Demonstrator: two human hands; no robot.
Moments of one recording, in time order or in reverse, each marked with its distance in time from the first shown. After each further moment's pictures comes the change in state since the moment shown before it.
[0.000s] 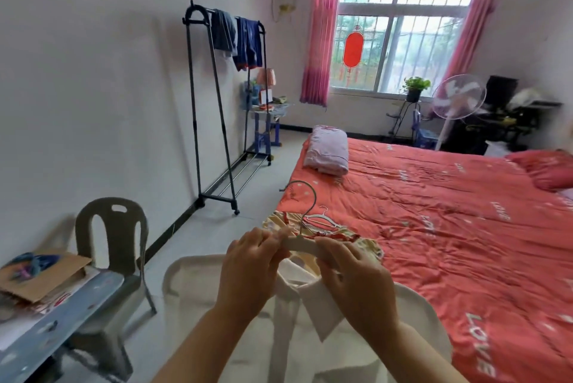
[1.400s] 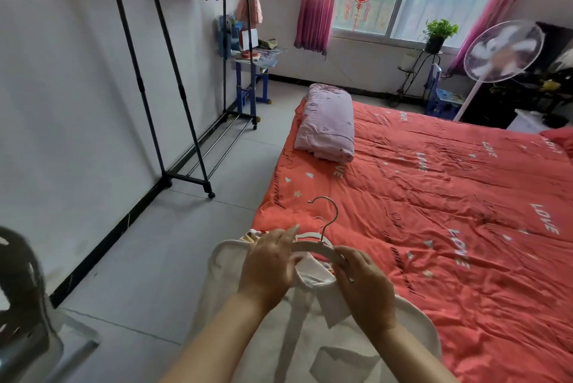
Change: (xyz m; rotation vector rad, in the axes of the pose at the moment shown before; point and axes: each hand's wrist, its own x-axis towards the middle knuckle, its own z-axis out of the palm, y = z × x) left_hand 0.227 -0.191 0.346 -0.096 -0.408 -0.187; right_hand 0.130 0.307 0.314 0.022 -0.269 0.317
